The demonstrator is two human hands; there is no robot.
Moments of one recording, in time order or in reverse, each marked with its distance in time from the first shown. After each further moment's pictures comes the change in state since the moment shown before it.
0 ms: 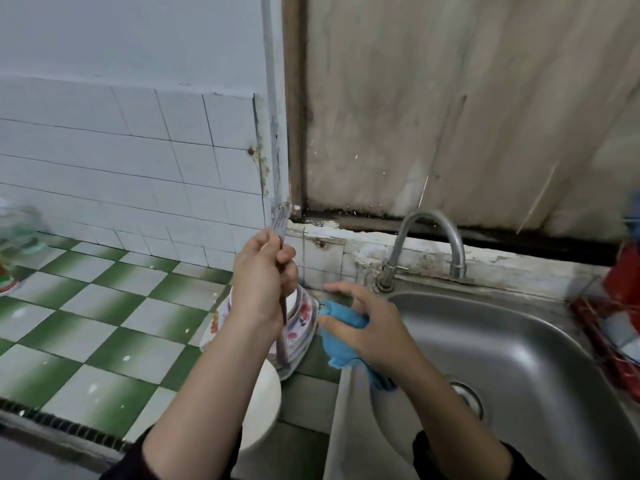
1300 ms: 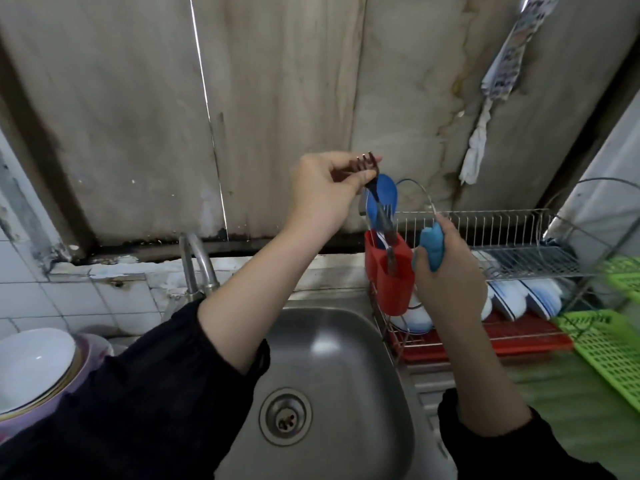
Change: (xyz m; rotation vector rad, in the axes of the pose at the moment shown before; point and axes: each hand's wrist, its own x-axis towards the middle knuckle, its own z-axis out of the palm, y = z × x) left_hand -0.060 -0.112 0.381 0.360 -0.618 0.453; right_hand -0.090 0.102 -0.371 -0.637 0.994 0.075
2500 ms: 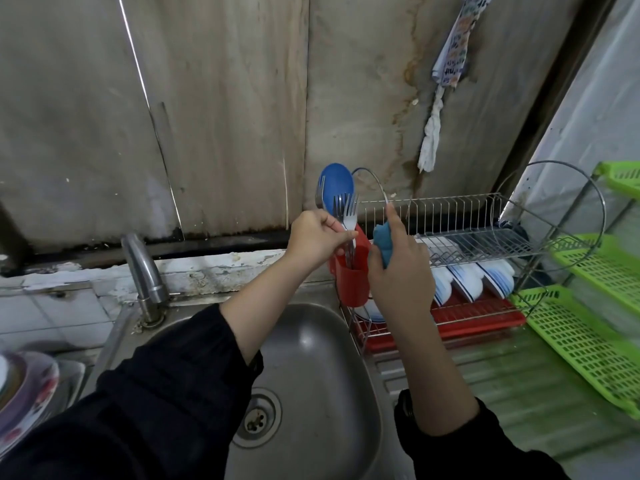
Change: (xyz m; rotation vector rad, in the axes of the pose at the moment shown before) left_hand -0.014 -0.082 0.055 0.260 -0.207 -0.345; right_hand -0.011 0.007 0.006 -0.025 -0.019 -0.002
